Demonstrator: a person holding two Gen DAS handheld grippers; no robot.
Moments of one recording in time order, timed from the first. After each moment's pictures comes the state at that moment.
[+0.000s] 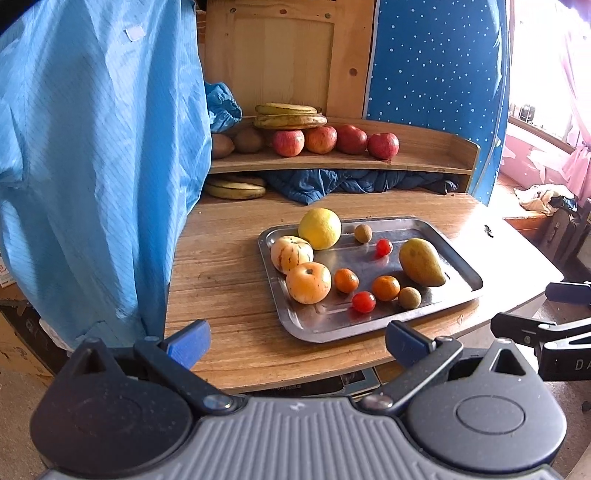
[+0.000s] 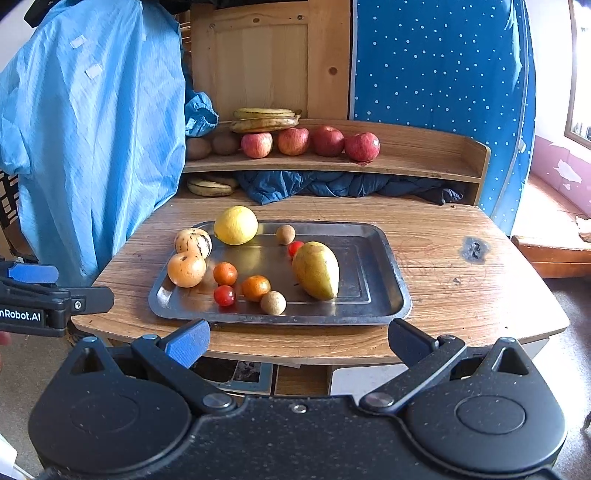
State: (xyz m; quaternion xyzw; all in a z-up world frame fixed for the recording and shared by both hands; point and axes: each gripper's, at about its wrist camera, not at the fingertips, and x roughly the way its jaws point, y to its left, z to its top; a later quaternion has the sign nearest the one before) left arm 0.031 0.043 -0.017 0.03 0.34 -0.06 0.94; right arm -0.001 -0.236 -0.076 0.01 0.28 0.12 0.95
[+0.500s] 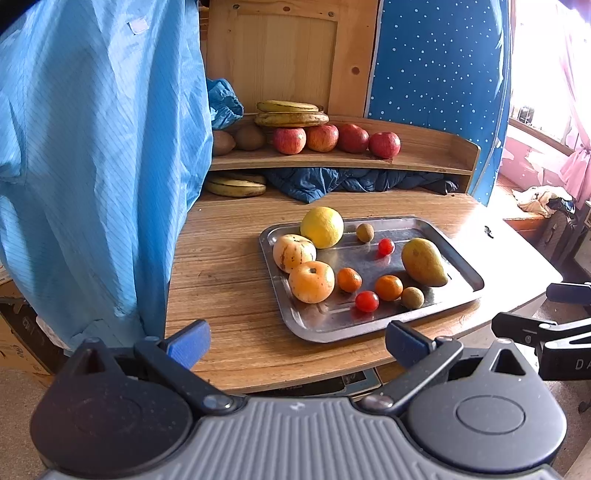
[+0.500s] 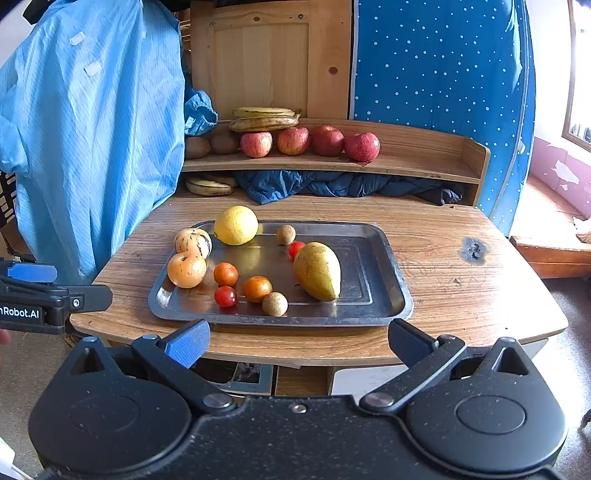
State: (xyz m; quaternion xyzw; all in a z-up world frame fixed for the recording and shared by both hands) left arm 0.034 0.048 -0.018 0.02 0.35 -0.07 0.94; right arm 0.000 -0.236 -0.076 0.01 0.28 0.12 0.95
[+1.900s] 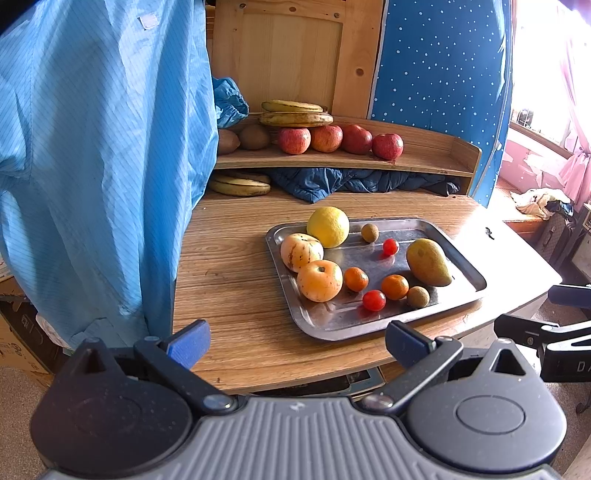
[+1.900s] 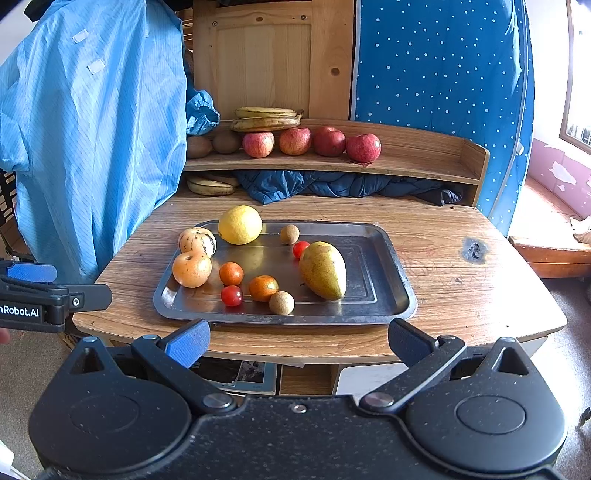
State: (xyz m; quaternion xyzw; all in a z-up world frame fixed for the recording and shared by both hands) left arm 0.032 0.054 -0.018 0.02 0.34 -0.06 0.94; right arm -0.003 -0.235 -0.075 0.01 0.28 0.12 0.95
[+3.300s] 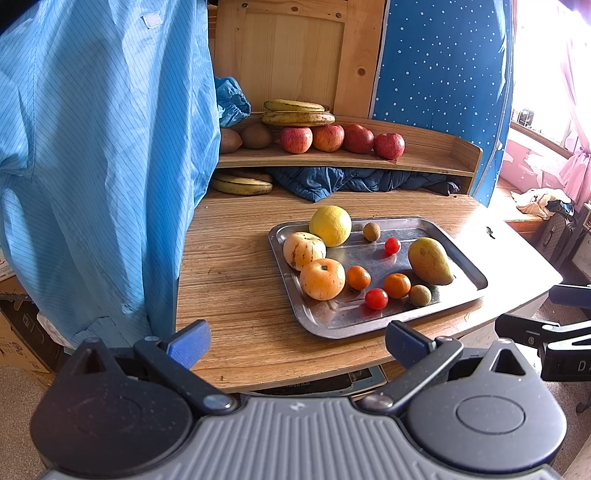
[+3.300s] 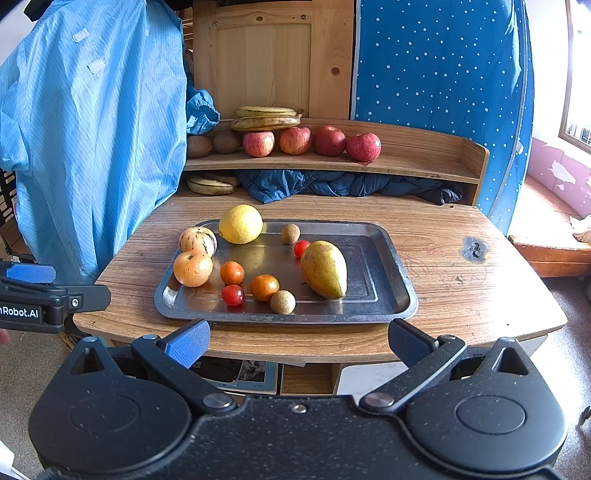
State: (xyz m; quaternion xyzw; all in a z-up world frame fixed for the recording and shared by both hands) left arm 0.031 0.057 -0.019 0.02 0.34 -0.06 0.94; right arm -0.004 -0.233 -0.075 0.00 0.28 0.12 0.95
